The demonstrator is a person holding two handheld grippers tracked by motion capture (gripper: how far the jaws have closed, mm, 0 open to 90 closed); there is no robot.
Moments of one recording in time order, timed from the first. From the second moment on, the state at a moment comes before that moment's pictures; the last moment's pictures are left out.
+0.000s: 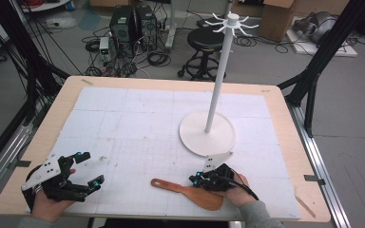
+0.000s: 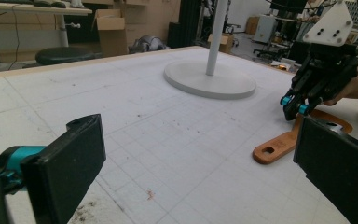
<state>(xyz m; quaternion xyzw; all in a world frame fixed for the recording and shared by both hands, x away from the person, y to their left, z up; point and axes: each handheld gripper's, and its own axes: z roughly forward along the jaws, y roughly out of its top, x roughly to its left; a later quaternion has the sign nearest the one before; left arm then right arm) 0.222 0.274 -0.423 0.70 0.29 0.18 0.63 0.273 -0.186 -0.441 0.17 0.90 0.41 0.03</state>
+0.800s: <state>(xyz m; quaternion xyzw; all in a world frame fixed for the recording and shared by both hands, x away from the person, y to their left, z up) 0.223 0.274 -0.425 0.70 0.30 0.18 0.62 0.258 -0.158 -0.419 0.13 0.88 0.45 0.04</state>
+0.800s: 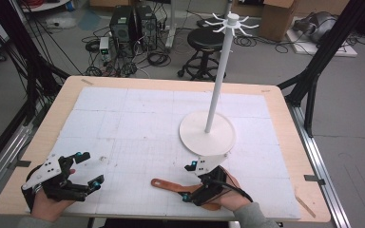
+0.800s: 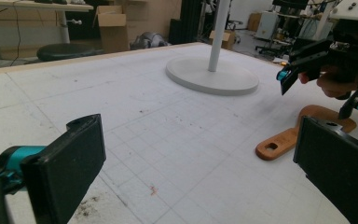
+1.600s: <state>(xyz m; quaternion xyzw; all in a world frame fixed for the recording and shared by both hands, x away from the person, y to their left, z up) 0.221 0.278 -0.425 0.70 0.30 0.18 0.62 0.268 -0.113 -0.421 0.13 0.94 0.33 0.01</state>
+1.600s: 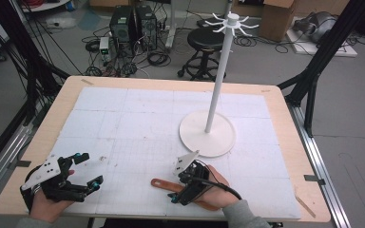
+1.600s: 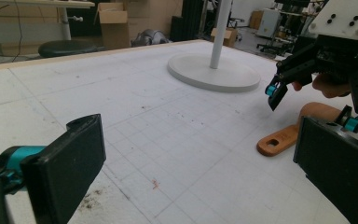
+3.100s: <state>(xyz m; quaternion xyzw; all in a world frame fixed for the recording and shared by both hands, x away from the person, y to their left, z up) 0.221 0.278 -0.427 0.71 0.31 0.18 0.61 0.266 -0.101 -0.419 0.12 0.96 0.23 0.02</state>
